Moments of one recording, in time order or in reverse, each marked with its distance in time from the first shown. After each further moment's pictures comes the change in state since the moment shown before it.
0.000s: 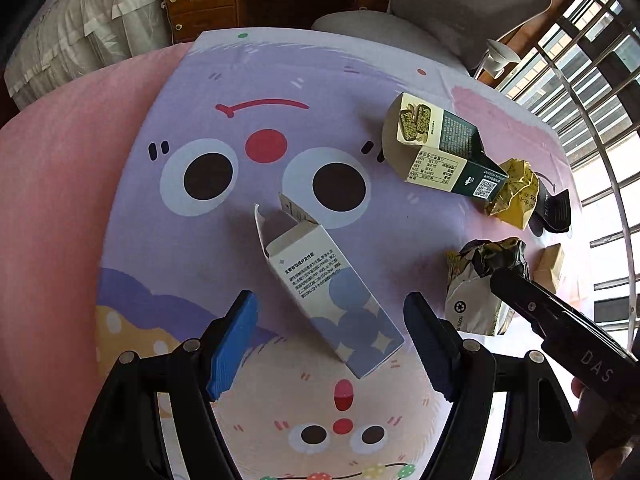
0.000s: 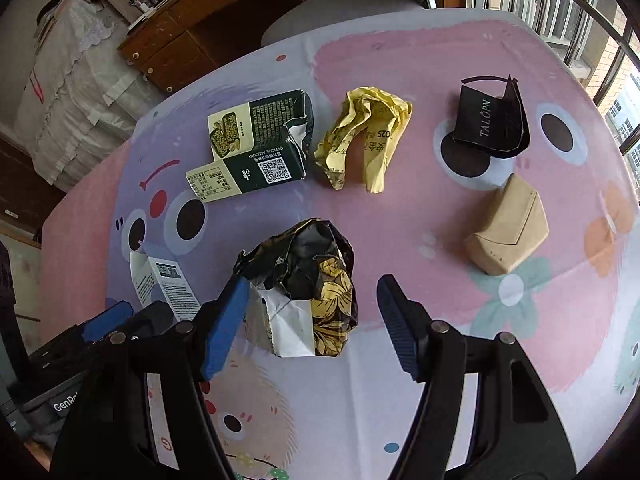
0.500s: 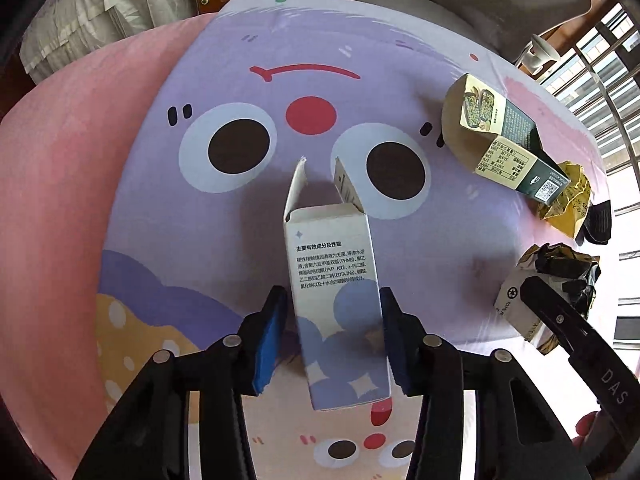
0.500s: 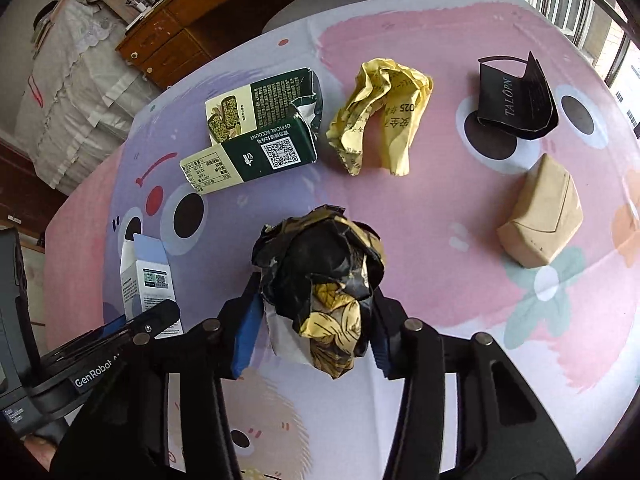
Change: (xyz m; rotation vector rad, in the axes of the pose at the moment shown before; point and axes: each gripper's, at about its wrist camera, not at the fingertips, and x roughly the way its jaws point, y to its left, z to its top) left arm 0.030 0.016 0.001 -0.052 0.060 0.083; right arm 0.028 0.008 -0.005 0.013 -0.006 0.020
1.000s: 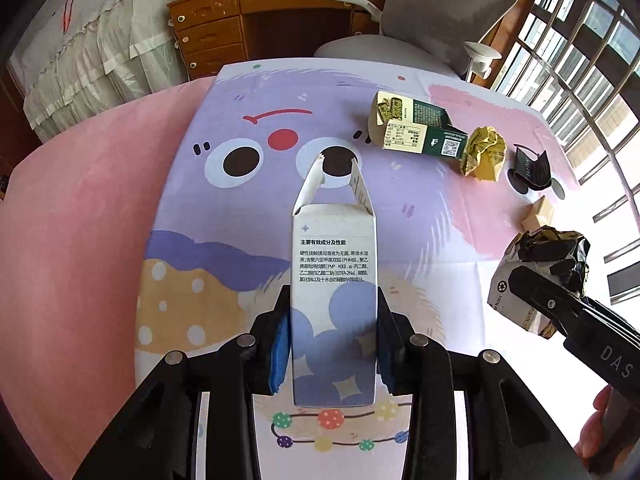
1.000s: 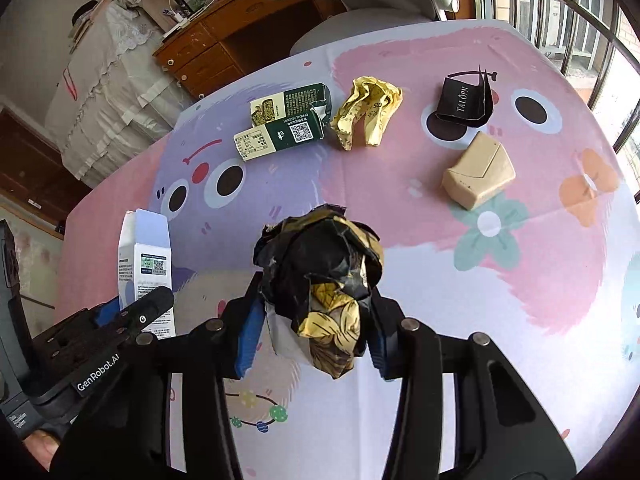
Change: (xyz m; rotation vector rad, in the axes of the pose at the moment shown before) left arm -0.097 -0.033 -0.094 0.128 -0.218 0.024; right arm -0.092 -0.019 -0.069 -0.076 -0.079 0.087
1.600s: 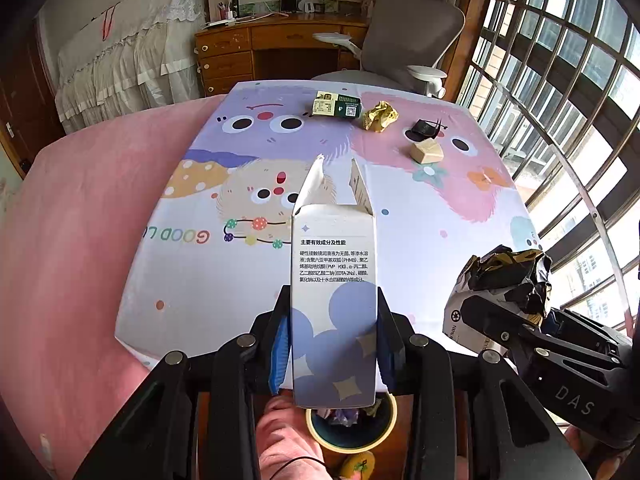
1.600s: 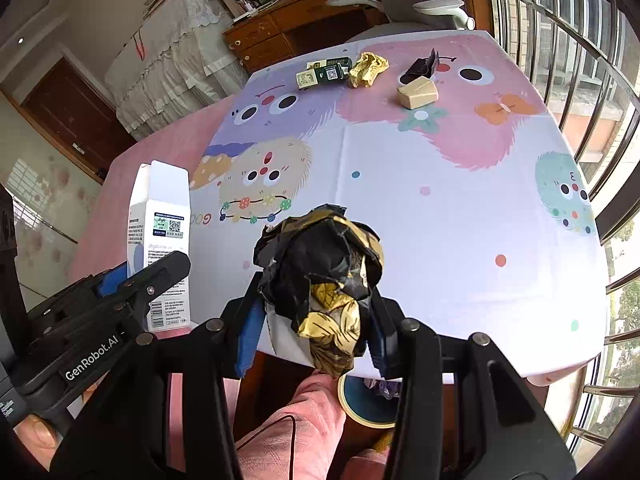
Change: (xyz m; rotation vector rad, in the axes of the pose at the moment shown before) left arm -0.187 -0.100 -0.251 -0.041 -0.160 0.002; right arm -0.196 -0.061 -0.206 -0.195 -0.014 0.117
